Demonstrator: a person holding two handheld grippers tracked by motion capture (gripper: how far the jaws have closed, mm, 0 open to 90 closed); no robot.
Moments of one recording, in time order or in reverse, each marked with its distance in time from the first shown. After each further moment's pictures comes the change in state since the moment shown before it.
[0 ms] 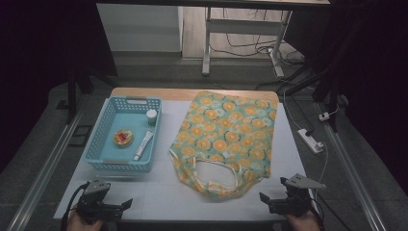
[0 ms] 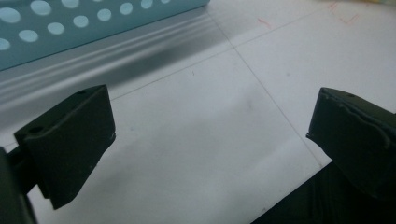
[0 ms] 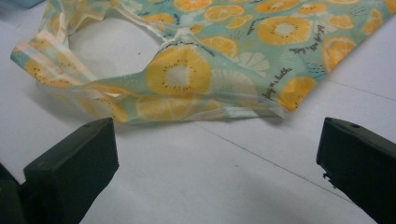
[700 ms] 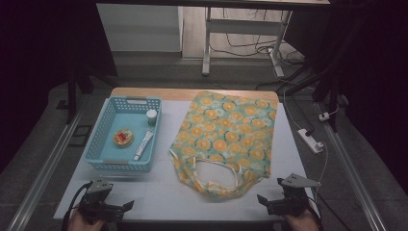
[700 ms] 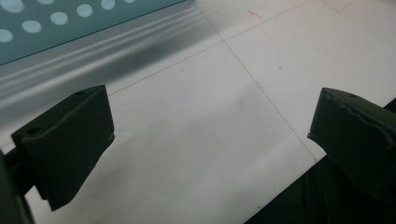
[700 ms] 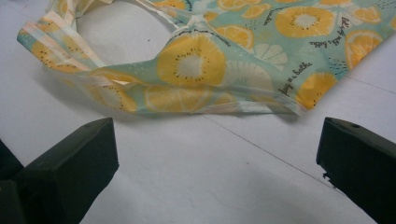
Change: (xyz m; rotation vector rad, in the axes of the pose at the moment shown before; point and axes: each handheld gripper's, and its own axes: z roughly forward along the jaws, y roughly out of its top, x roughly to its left) left arm -0.001 0.002 0.004 0.035 -0.036 0.027; right arm 0.002 0.002 0.005 0.046 0.034 -0.036
